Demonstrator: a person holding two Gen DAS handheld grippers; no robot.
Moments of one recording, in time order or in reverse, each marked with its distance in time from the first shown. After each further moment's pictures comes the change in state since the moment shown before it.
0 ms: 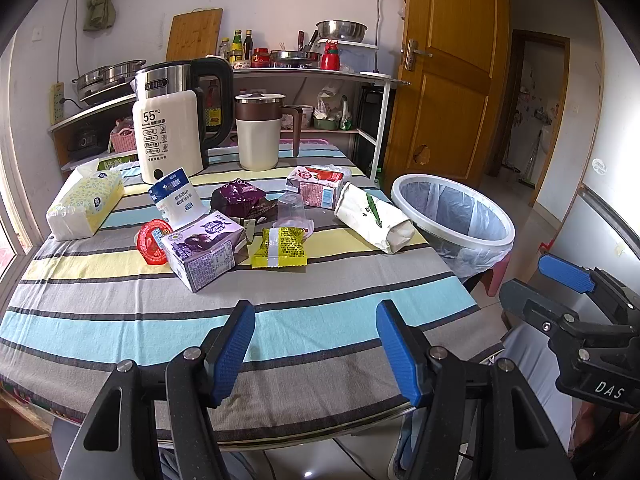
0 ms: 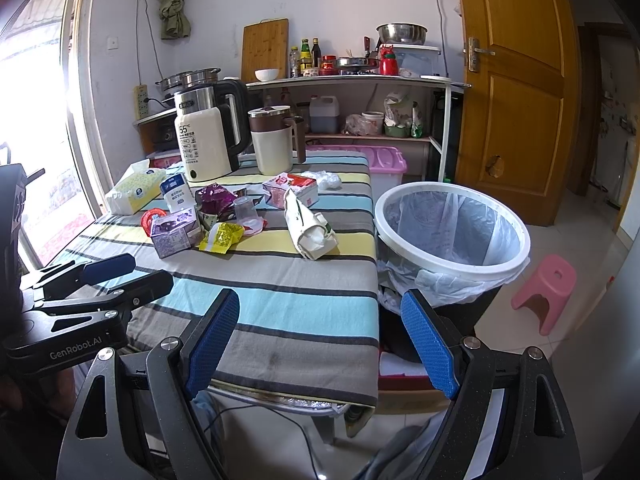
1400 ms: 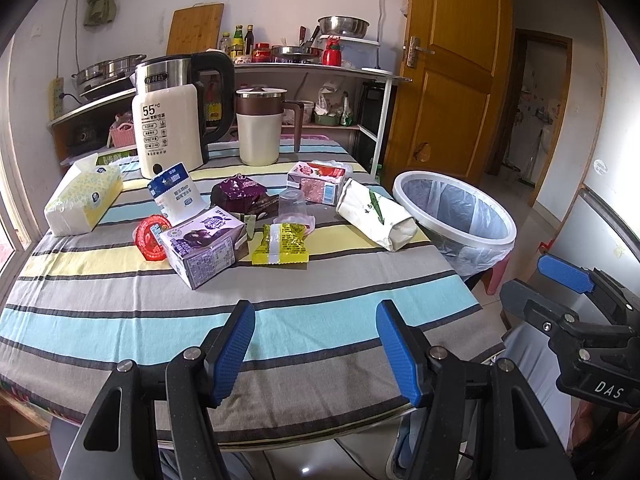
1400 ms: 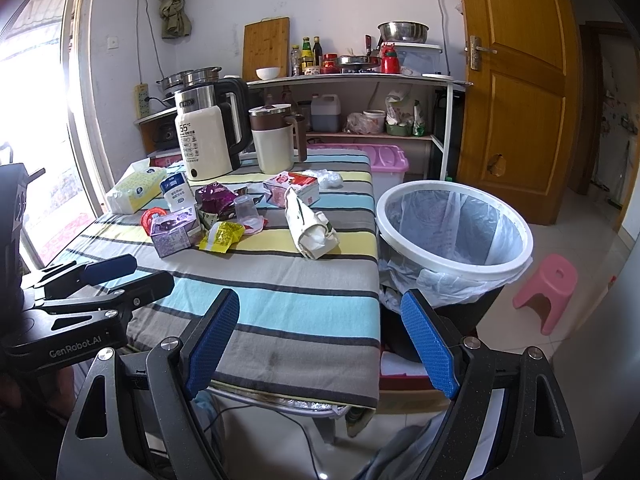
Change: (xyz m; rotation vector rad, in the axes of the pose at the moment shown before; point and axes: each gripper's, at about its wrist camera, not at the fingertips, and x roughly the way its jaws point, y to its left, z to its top) left arm 0.005 0.001 0.001 -0.014 0.013 -0.006; right arm 0.002 0.000 0.000 -0.001 0.006 0.003
